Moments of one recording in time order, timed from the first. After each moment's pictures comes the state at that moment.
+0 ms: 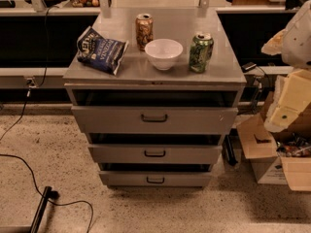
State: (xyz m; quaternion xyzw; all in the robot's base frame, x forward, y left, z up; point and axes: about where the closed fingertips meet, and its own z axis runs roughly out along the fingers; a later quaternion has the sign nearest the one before) arm 0.438 -0.217 0.976 -0.60 0.78 -0.03 0.16
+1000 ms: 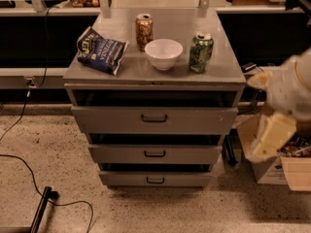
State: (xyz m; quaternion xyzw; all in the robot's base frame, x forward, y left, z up) arm 0.436 -0.208 0.899 -0.61 0.77 0.01 0.21
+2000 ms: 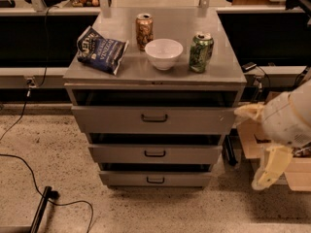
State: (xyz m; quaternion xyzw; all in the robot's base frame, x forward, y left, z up) arm 0.409 -0.209 0.831 -0.67 0.71 0.09 0.20
